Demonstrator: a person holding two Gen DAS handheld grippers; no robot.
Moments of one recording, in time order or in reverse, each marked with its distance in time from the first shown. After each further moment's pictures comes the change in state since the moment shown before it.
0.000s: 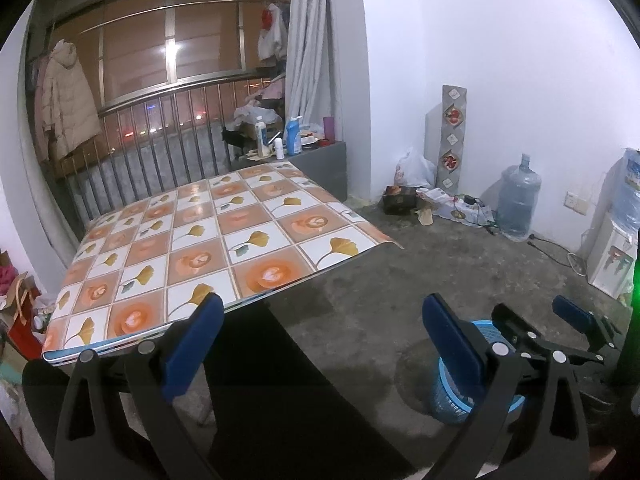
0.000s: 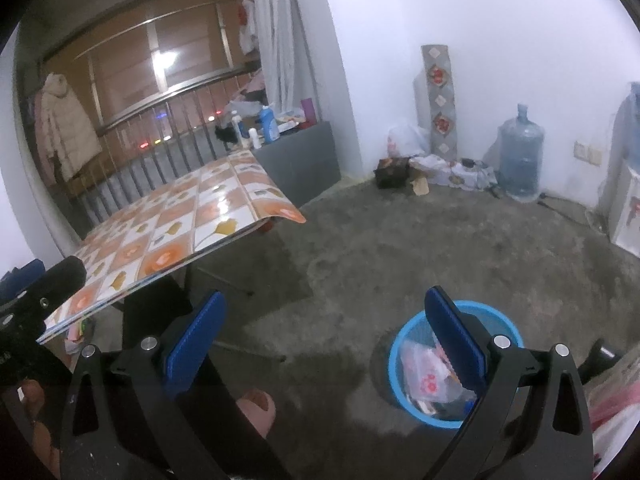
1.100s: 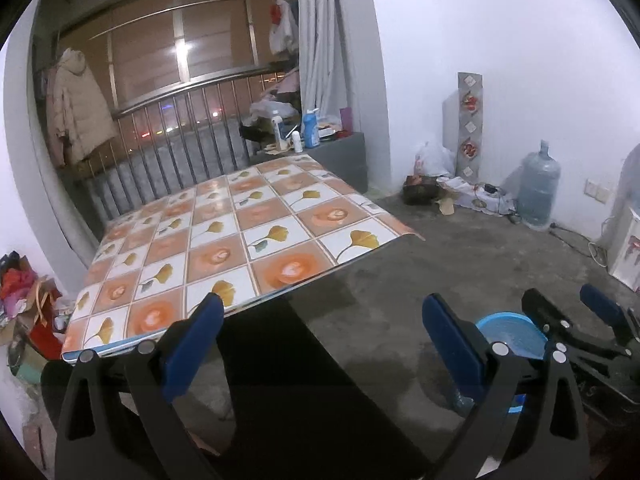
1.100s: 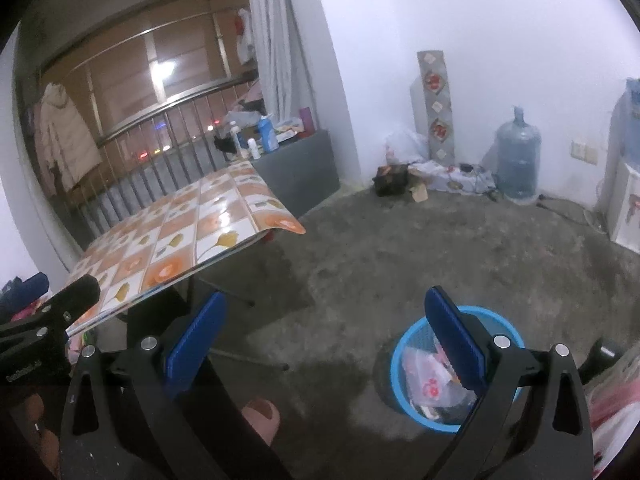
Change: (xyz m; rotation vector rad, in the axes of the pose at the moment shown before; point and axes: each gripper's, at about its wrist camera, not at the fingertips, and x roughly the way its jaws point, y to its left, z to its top) left arm 0.008 0.001 -0.001 0.027 0.028 0.088; right arm -0.010 0.001 0.002 0.021 -0.032 0.010
